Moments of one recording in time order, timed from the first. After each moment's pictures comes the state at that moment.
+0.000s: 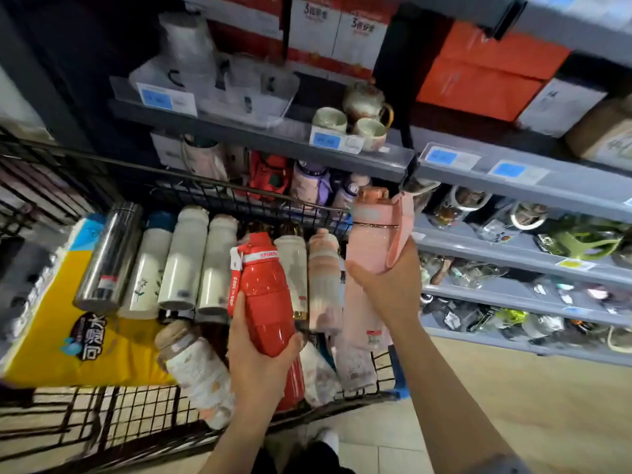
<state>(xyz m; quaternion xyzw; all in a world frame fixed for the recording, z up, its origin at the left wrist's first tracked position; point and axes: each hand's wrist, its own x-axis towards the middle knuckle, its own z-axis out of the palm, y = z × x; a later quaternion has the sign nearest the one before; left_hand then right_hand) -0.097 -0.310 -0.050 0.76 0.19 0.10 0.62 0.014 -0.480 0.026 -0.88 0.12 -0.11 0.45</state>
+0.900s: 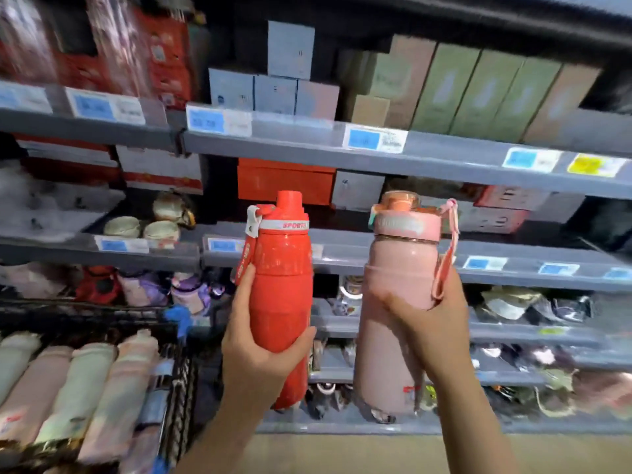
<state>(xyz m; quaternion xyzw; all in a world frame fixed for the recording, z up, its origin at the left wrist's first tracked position) -0.006 -0.688 0.109 0.71 -0.08 0.24 0.66 -0.009 -0.879 0.183 -0.76 0.04 -0.24 0.60</state>
